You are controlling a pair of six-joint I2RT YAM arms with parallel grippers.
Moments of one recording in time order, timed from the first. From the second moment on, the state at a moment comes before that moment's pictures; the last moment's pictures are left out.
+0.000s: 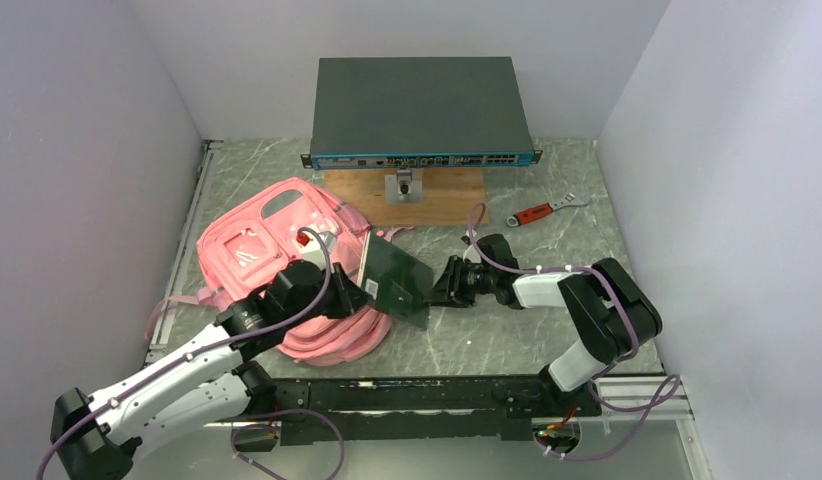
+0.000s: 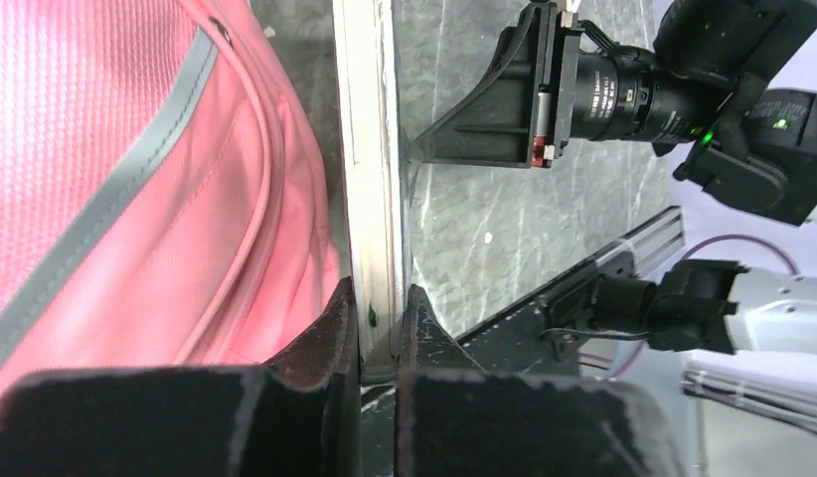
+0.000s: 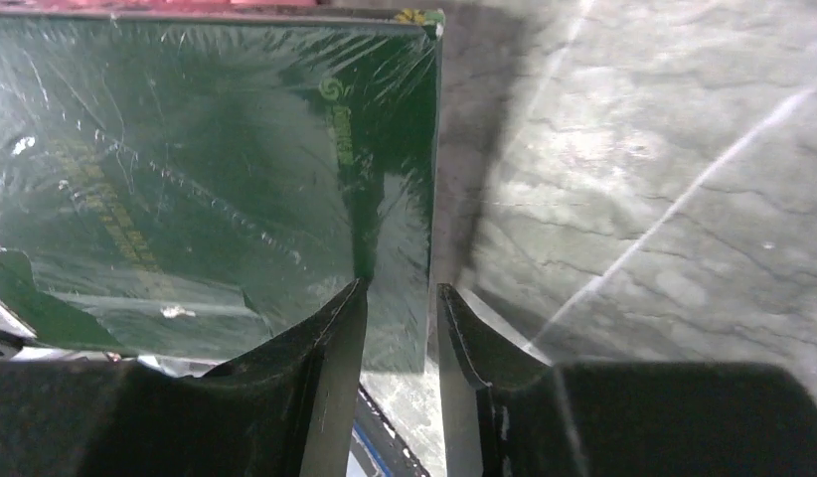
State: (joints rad) left arm -0.81 0.79 0.58 -0.33 -0.03 -0.88; right arm 0.46 1.58 0.51 0.29 -0.62 0.84
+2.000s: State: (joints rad) left arm -0.71 1.06 1.12 -0.82 0.09 -0.17; right arm 0.57 0.78 0.63 -0.31 -0.37 0.60
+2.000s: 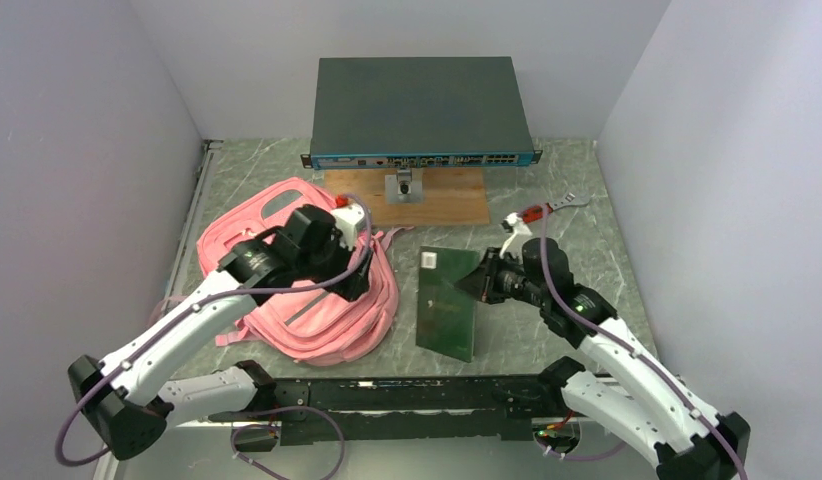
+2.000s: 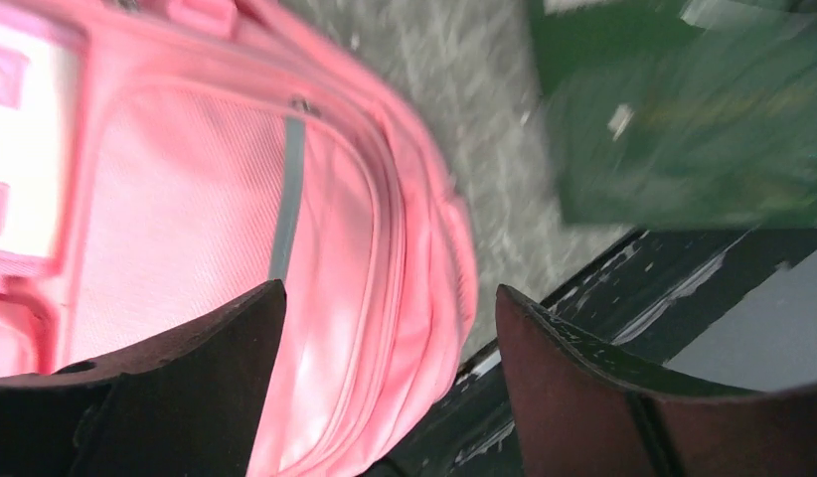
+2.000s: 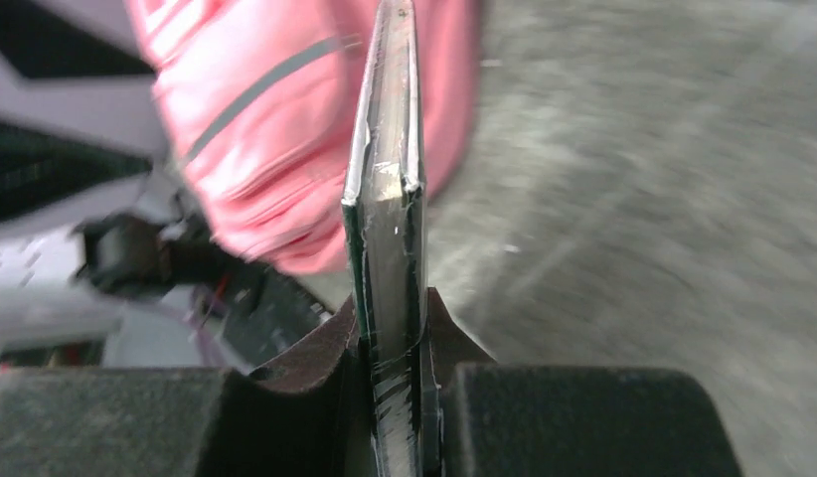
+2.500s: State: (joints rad) left arm -1.02 1.34 0.98 -0.84 -0.11 -0.25; right arm 0.55 0.72 0.72 -0.71 -0.03 0.71
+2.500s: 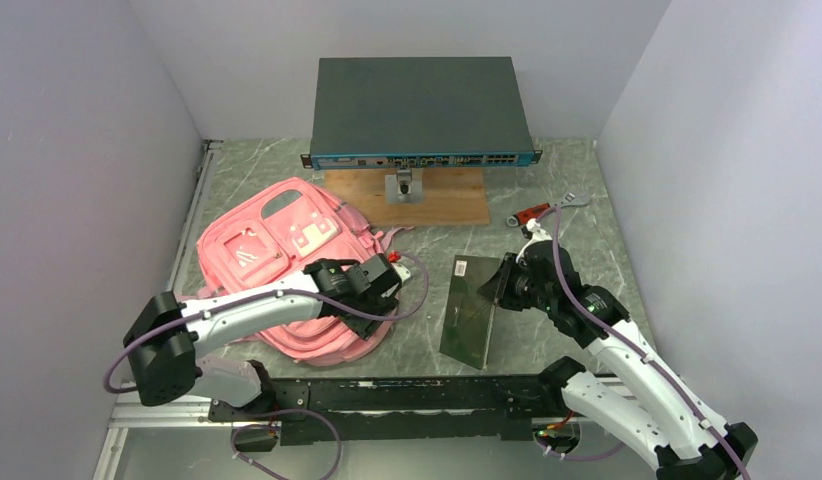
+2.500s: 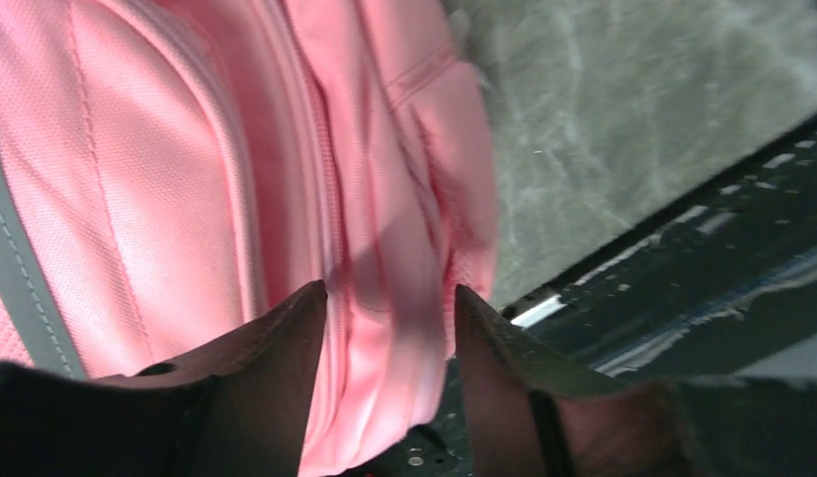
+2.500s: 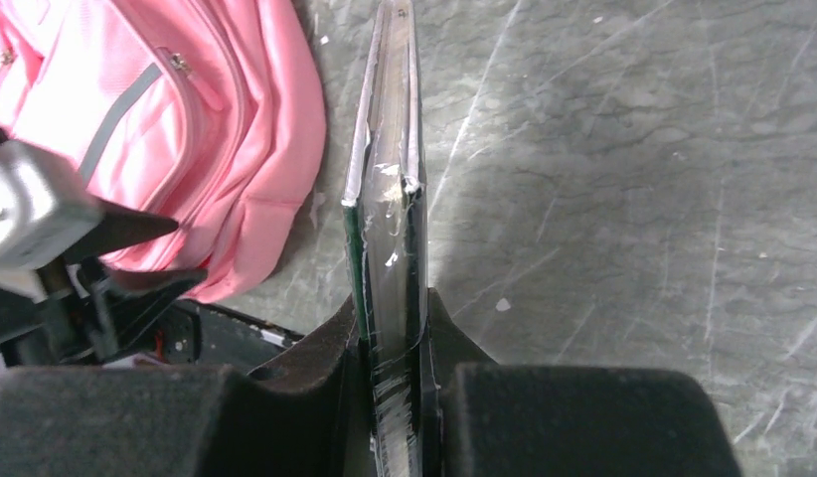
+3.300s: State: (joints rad) left arm -1.03 1.12 1.18 -0.87 -0.49 -0.20; right arm 0.55 0.84 0.45 -0.15 -0.59 1.24
